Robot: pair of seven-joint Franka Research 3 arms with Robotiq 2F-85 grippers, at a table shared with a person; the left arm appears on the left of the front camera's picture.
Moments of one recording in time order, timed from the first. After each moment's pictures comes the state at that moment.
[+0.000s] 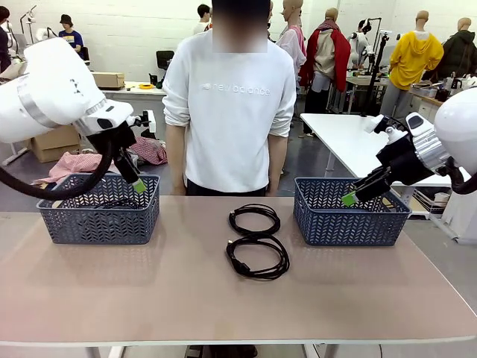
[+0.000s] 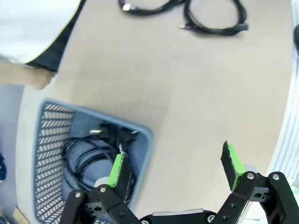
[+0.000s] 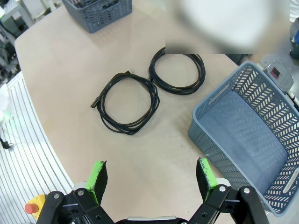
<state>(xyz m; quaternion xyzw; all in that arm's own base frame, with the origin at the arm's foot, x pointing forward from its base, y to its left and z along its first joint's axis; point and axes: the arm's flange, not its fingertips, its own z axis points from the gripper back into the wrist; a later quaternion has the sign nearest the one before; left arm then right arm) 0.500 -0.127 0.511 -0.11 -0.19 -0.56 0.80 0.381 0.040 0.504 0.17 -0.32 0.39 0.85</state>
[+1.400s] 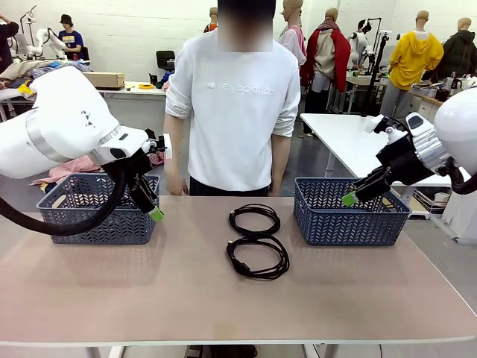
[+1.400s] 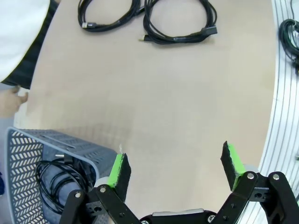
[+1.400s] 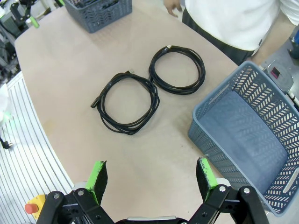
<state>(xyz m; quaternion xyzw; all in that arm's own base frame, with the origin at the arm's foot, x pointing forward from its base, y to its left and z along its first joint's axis) 0.448 -0.169 0.474 -0.13 -0.20 -0.58 0.78 0.381 0.040 0.504 0.17 -0.32 0.39 0.85</state>
